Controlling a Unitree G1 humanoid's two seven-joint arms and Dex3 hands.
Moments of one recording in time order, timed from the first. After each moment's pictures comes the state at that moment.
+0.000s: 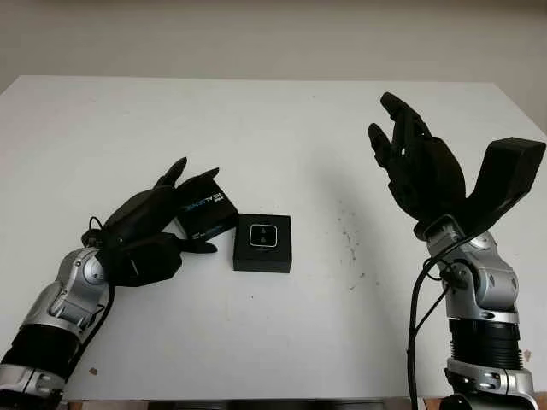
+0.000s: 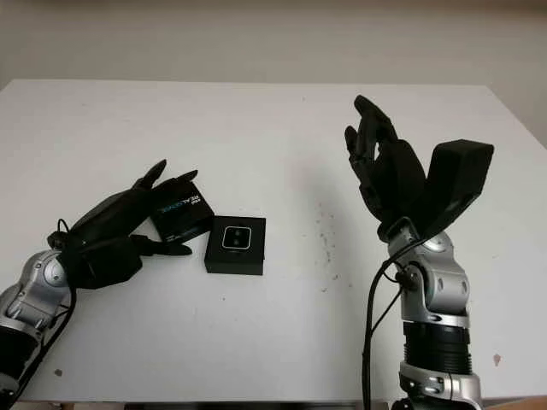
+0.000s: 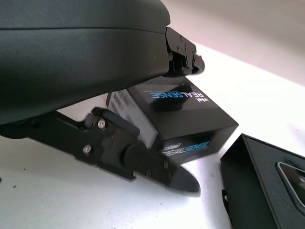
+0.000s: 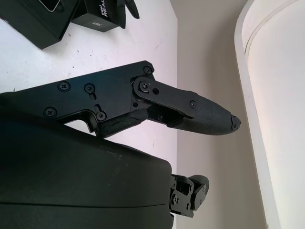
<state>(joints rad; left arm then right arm) -0.40 0.58 -0.14 0.49 0.43 -0.41 -0.15 -0.44 -0.21 -0.22 -0.01 0.34 0.43 0.15</state>
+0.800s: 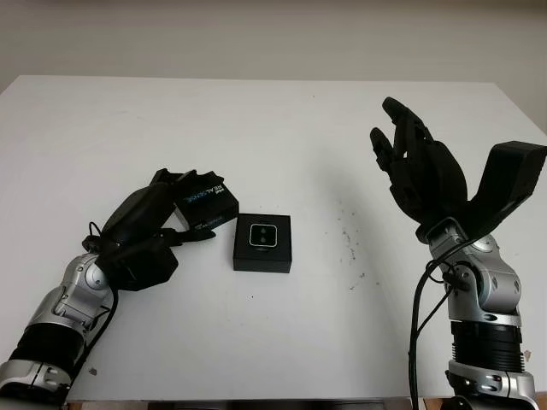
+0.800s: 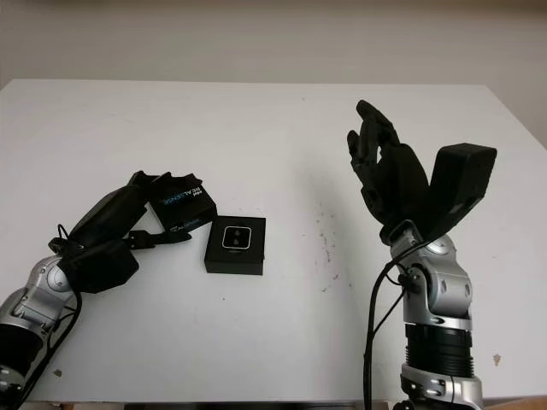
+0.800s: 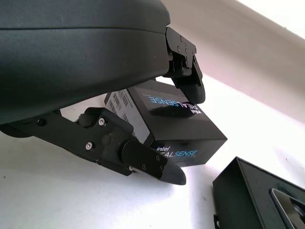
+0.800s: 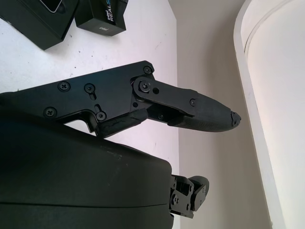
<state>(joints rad) -0.42 0.55 -0.14 0.58 0.43 -0.50 0.01 -0.43 -0.20 -0.24 -0.01 0.35 0.44 0.15</state>
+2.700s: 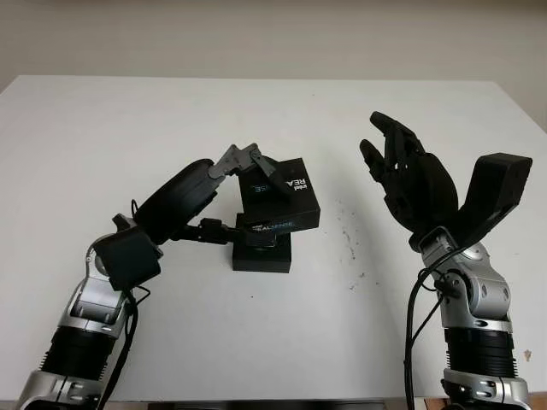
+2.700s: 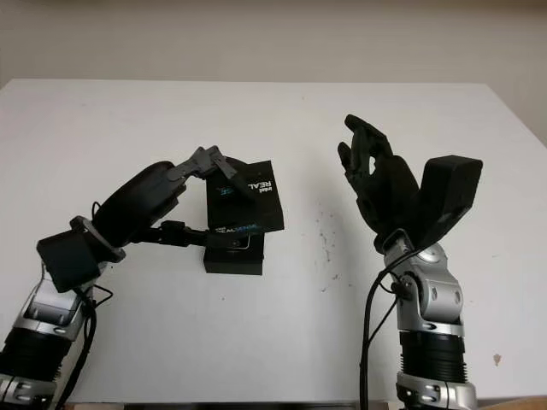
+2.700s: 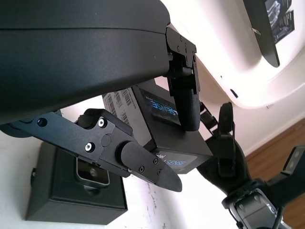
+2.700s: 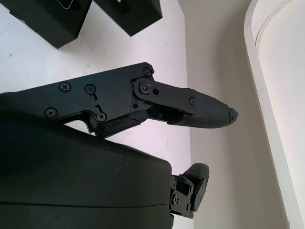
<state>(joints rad) -0.39 0.40 -0.09 0.18 0.00 -0.46 -0.53 -0.41 -0.19 -0.21 0.03 0.32 0.41 0.15</state>
